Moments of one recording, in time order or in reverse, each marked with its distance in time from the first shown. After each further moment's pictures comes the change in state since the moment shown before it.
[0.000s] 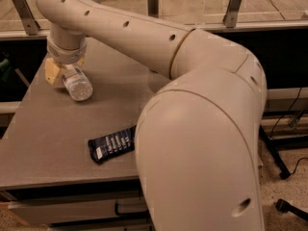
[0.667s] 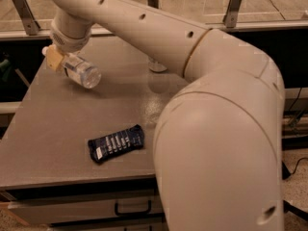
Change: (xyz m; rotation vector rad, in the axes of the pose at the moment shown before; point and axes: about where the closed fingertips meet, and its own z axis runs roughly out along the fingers) arm -0.023 -0.008 -0.033 -0.025 -0.126 -0.060
